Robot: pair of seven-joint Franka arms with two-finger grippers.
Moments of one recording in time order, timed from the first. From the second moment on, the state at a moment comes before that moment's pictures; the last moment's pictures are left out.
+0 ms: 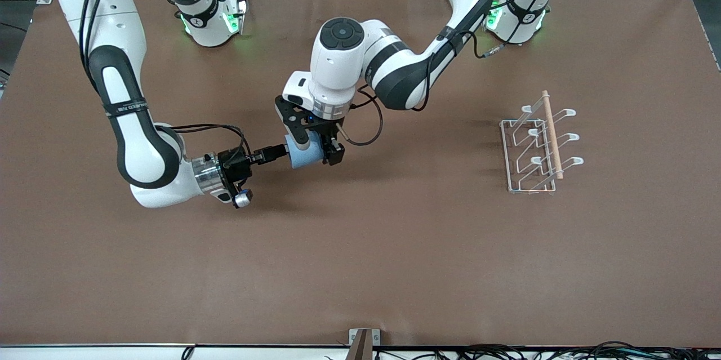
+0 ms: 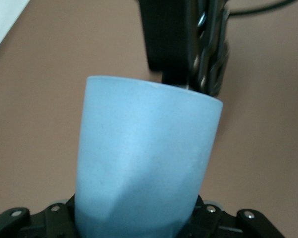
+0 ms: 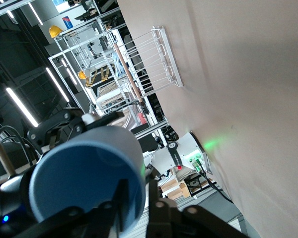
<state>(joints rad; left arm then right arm) -0.71 0.74 -0.23 -1.16 0.20 2.15 0.12 0.14 0.62 0.03 -1.70 1.34 1.52 -0.34</state>
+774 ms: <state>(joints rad) -0.51 0.62 -0.15 -1.14 0.40 1.52 0.22 0.12 0.51 -0.17 -1.76 0.78 1.67 -0.35</state>
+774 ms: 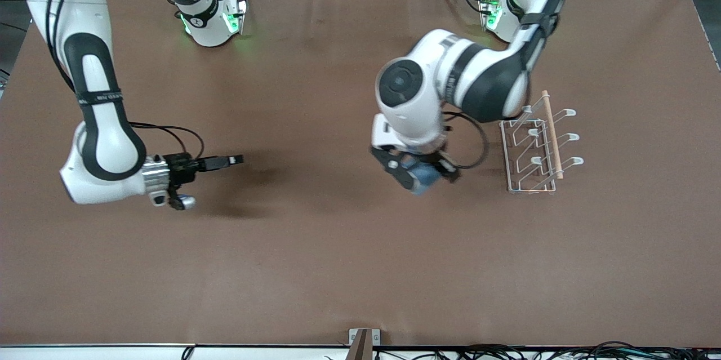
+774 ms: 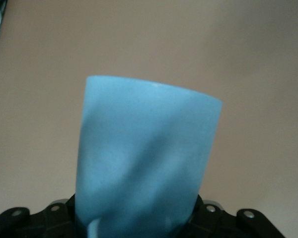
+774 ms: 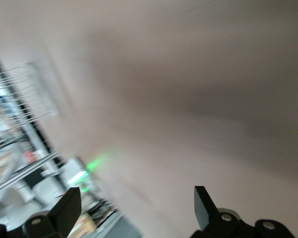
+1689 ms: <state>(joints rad) -0.36 0.59 -0.16 -1.33 0.86 1.26 0.66 0.10 0.28 -0.25 -1.48 0.11 1.66 -0.34</state>
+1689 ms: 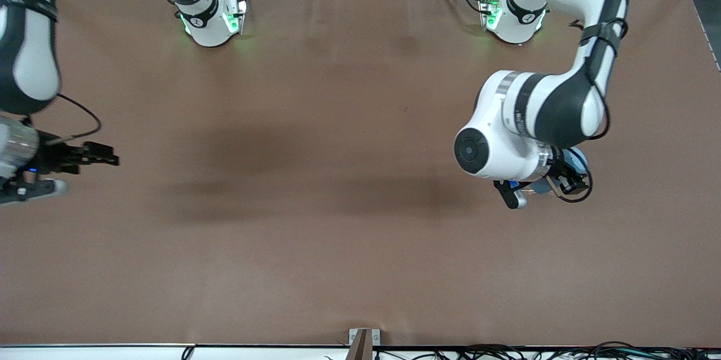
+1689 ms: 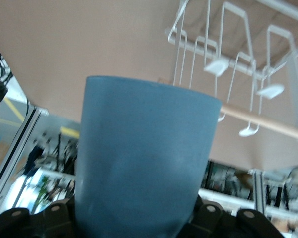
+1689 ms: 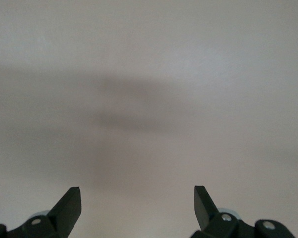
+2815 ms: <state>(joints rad) -0.43 0.68 -0.16 -1.54 1.09 1.16 0.61 0.05 0.05 -0.27 -1.64 0.00 1.71 -0.28</state>
